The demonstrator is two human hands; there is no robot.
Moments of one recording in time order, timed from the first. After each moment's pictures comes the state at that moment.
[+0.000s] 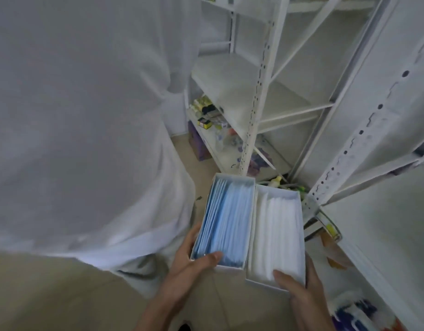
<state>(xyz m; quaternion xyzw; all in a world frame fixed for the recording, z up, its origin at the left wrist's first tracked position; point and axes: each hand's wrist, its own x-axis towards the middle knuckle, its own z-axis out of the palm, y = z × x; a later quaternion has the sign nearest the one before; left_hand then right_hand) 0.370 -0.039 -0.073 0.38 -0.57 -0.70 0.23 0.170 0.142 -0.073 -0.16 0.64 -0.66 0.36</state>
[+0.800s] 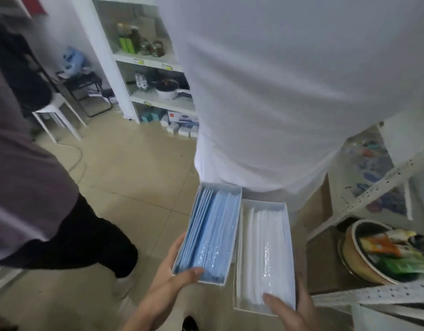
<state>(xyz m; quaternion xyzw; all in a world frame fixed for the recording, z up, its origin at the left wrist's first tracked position) 0.617 0.087 -0.090 0.50 -0.40 -0.64 0.43 0.337 0.110 -0.062 -0.38 0.62 -0.41 0.55</state>
